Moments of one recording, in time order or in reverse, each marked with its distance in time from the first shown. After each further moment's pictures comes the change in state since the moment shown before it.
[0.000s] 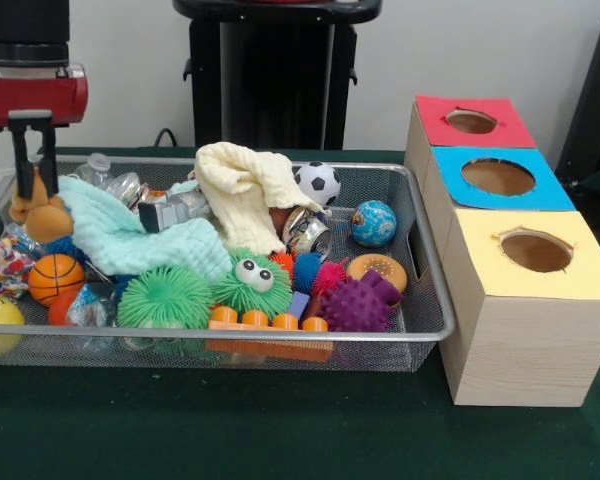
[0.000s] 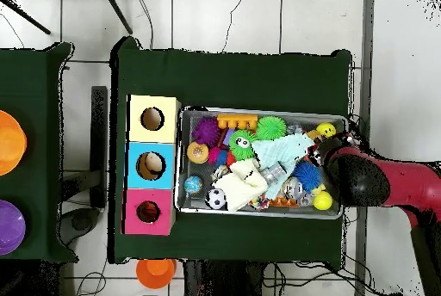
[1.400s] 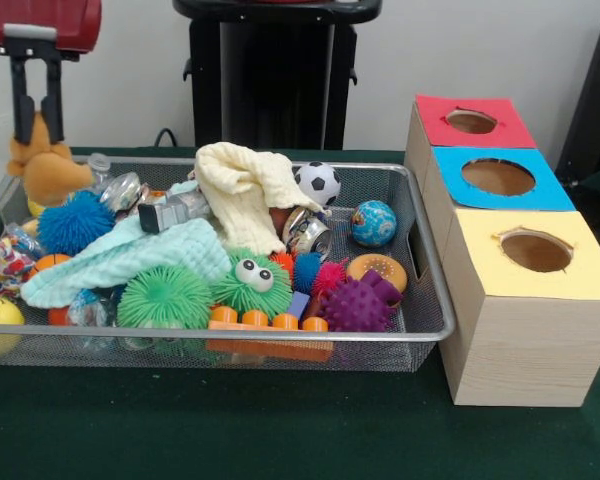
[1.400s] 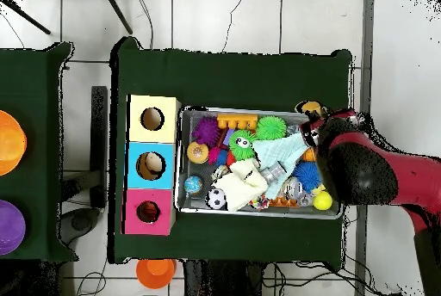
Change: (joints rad) arm 0.026 -0.132 0.034 0.042 0.193 -0.091 0.000
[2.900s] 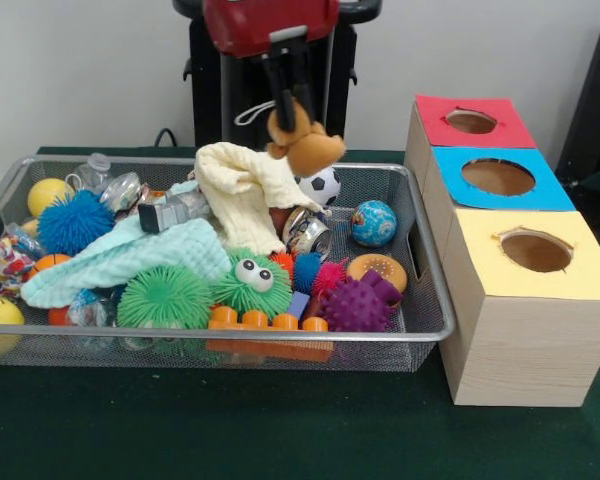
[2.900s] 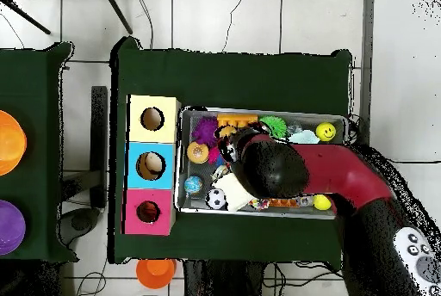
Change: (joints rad) arm 0.226 -0.042 -0.018 0.133 0.209 0.129 0.001
